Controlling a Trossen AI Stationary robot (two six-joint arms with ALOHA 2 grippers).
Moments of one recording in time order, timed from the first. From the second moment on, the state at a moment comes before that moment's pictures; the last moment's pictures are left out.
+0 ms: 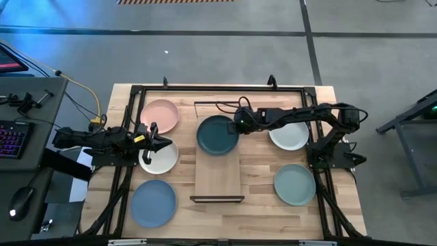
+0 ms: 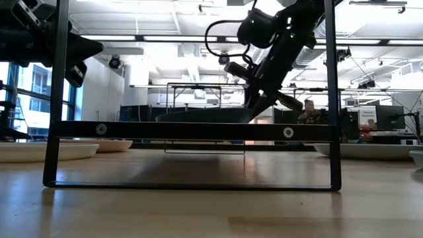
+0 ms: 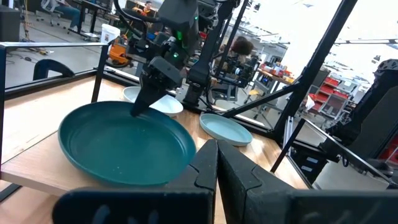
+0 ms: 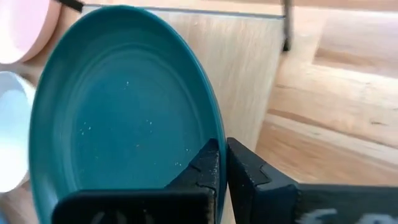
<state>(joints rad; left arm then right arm) -0.12 0.01 0.01 0.03 -0.16 -0.34 -0.20 1.67 1.06 -0.37 0.12 1.12</state>
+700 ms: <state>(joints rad) -0.12 0.01 0.01 0.03 -0.16 -0.34 -0.25 1.61 1.06 -0.50 0.16 1.01</state>
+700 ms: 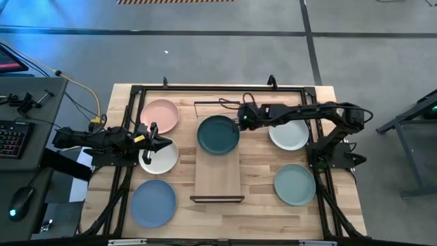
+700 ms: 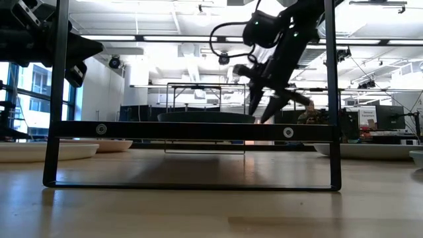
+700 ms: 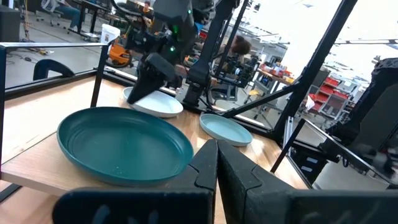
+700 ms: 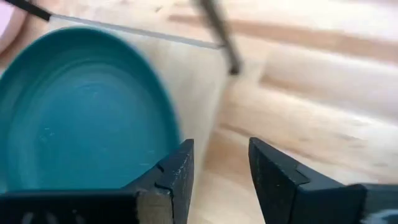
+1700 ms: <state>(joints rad) -0.12 0.01 0.01 0.04 -0.16 -0.34 -0.18 0.77 0.47 0.13 0.02 0.53</state>
